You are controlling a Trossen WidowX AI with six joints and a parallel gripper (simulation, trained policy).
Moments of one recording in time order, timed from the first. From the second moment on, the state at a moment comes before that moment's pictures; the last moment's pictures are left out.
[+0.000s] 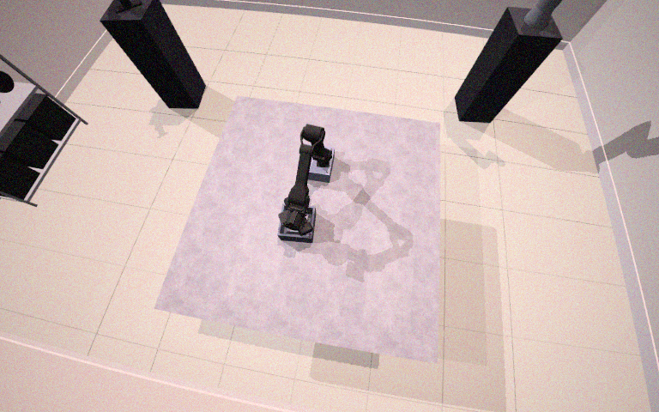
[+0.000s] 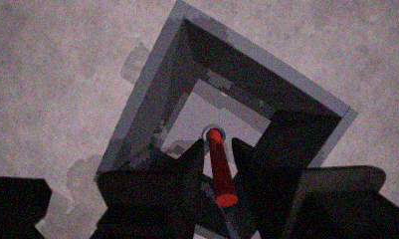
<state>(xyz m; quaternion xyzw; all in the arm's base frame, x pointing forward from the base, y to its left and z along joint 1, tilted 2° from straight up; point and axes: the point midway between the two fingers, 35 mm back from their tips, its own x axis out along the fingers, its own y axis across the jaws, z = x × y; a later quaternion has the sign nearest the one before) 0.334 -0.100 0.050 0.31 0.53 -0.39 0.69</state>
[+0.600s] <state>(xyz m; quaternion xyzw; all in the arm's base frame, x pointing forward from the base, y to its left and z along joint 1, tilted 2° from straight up) 0.360 -0.123 0.051 0.27 0.55 -0.38 0.70</state>
